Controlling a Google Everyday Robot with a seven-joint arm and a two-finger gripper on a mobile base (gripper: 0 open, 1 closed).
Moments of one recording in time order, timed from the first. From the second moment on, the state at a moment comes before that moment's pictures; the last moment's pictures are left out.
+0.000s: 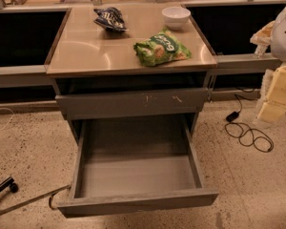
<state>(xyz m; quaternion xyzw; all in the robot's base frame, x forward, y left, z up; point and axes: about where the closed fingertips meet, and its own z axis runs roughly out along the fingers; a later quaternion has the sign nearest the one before) 0.438 -0.217 0.976 -0.60 0.78 -0.03 0.16</state>
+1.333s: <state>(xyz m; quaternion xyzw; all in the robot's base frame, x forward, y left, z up) 0.615 -0.148 0.942 -0.64 0.73 -0.02 0.23</state>
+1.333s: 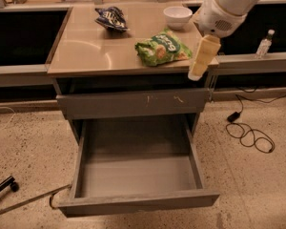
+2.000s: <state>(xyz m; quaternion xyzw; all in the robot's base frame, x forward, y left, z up) 0.703 -0.102 0.906 -0.66 0.71 0.01 0.24</state>
